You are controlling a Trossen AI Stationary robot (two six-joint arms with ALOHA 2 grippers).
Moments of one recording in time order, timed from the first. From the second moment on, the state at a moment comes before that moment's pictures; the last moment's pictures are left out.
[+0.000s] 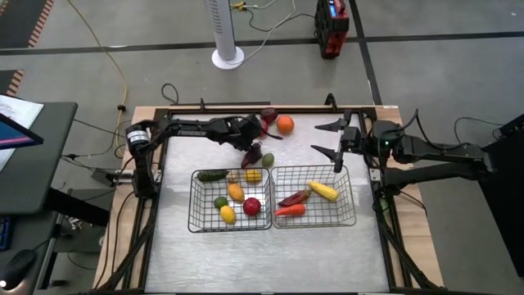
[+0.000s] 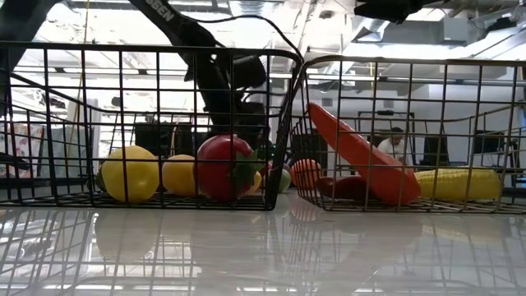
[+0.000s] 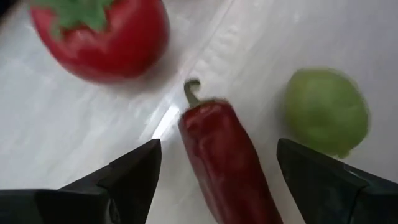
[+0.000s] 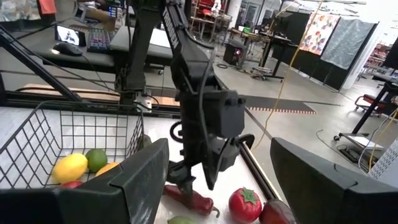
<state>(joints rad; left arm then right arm) 0.41 1.88 1.26 -0.46 -0.03 -0.19 -0.12 0.77 0.76 -0.07 0.16 -0.21</state>
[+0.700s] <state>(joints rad) 0.39 1.94 1.26 -0.45 -0.09 0.00 -0.12 0.77 0.76 -0.07 0.16 -0.21</state>
